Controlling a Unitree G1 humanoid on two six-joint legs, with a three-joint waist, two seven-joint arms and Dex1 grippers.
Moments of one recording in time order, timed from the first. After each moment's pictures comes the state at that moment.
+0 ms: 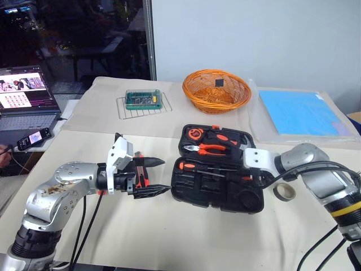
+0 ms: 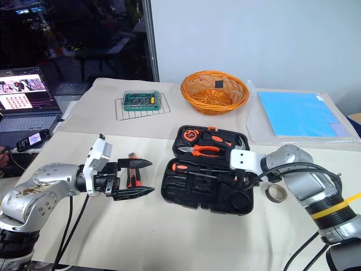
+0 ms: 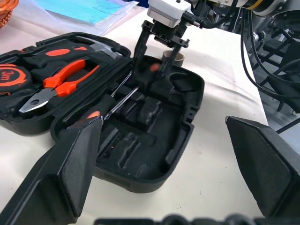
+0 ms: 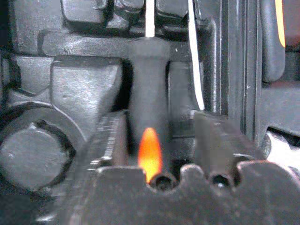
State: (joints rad) left arm -0.27 0.75 0.06 -0.42 -0.69 0.68 -1.08; right arm -0.55 -0.96 0.32 -0.01 -0.02 0.30 1.24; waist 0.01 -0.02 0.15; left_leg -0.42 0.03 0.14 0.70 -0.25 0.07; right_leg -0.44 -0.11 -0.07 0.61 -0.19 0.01
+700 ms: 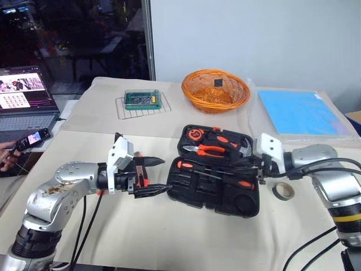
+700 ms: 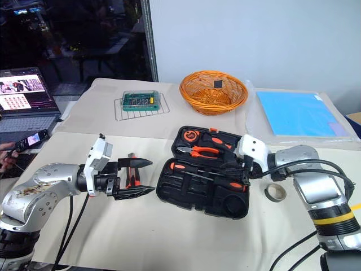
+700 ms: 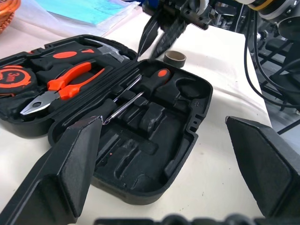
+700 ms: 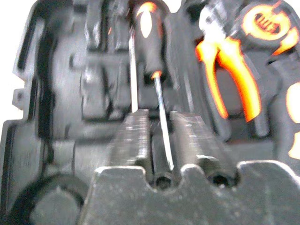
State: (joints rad) left arm -0.27 0.75 0.05 -0.41 -0.69 0.66 -1.07; right arm -0.42 -0.85 0.03 -0.17 0.29 0.50 1.14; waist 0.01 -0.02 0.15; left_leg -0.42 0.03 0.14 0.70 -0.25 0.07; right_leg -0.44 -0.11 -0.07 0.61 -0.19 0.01
